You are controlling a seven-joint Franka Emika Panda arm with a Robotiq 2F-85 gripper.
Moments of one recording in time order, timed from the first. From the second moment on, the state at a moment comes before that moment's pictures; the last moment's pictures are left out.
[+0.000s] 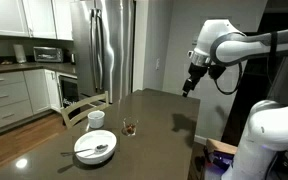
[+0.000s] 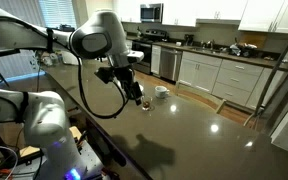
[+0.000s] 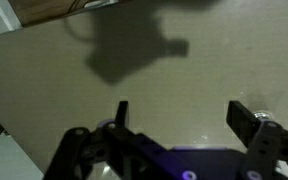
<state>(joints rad) -0.24 -0.99 -0.06 -2.79 -0.24 2.01 0.03</state>
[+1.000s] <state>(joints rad) -0.23 -0.99 -0.06 -2.78 -0.24 2.01 0.03</state>
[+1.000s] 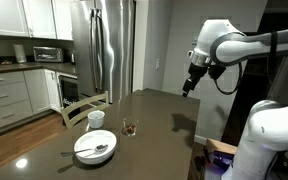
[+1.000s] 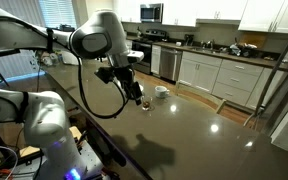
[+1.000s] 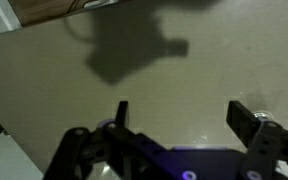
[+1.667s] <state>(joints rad) -0.22 -0.74 -0.02 -2.69 -0.19 2.10 0.20</state>
